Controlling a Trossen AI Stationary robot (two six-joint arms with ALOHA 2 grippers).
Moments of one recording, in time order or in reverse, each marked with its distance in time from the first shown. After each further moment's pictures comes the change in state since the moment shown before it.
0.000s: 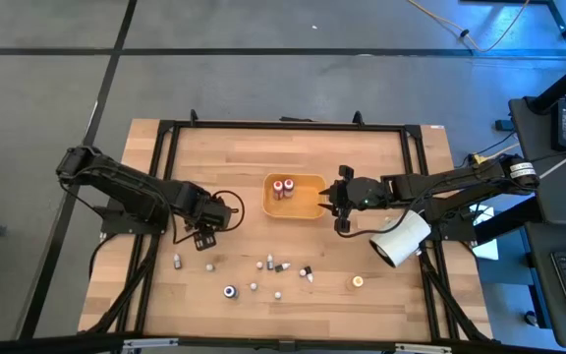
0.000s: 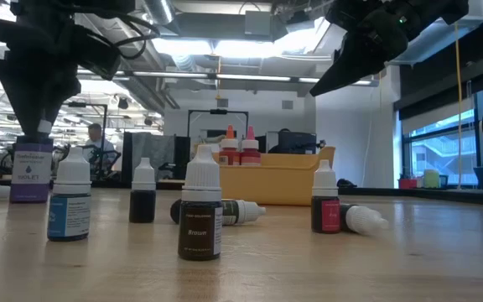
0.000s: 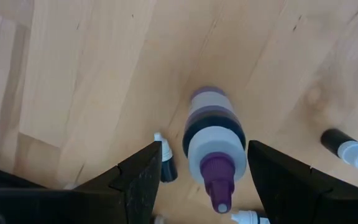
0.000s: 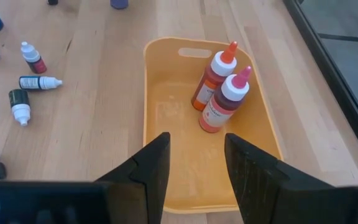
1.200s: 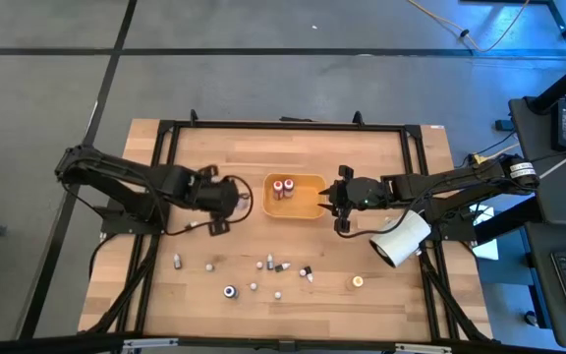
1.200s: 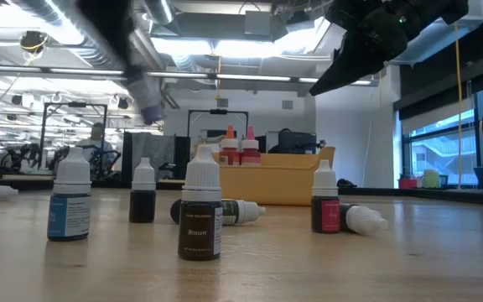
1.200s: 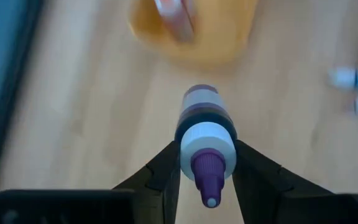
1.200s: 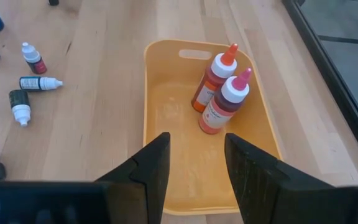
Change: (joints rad) left arm 0.026 -0.016 0.326 0.021 -0.330 0.264; right arm 0.000 0.000 0.000 0.006 -0.001 -0.008
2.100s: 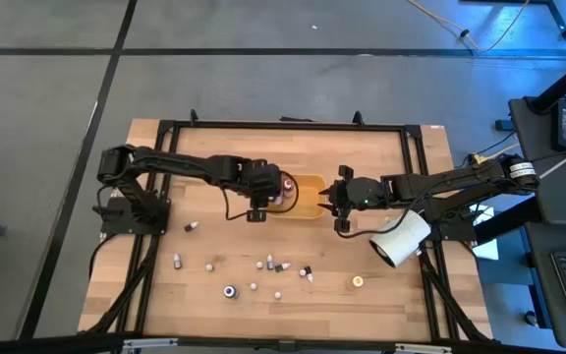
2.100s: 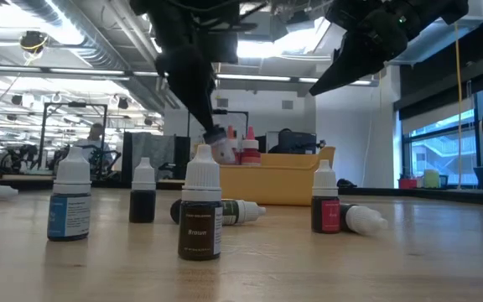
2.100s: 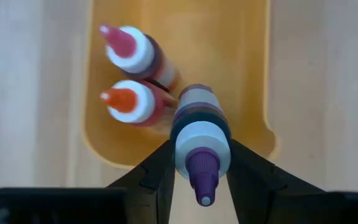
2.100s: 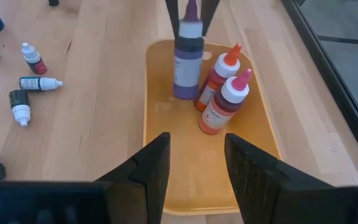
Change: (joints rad) left arm 0.273 0.365 0.042 0.386 0.253 0.478; right arm 0.000 0.000 0.000 0.000 0.000 0.000
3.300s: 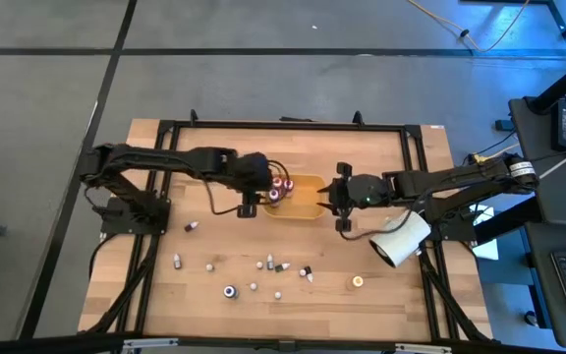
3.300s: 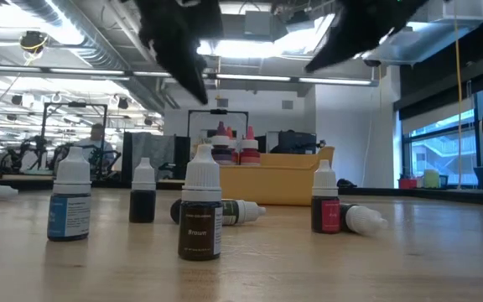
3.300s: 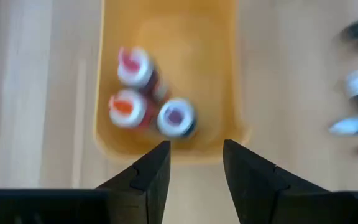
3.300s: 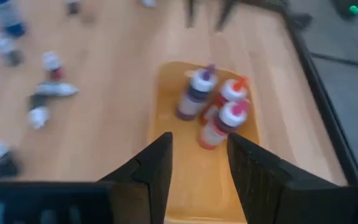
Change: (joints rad) left arm 0.028 -0.172 -0.062 0.029 0.103 0.069; right arm 0.047 0.000 0.135 -0.133 0.001 -0.098
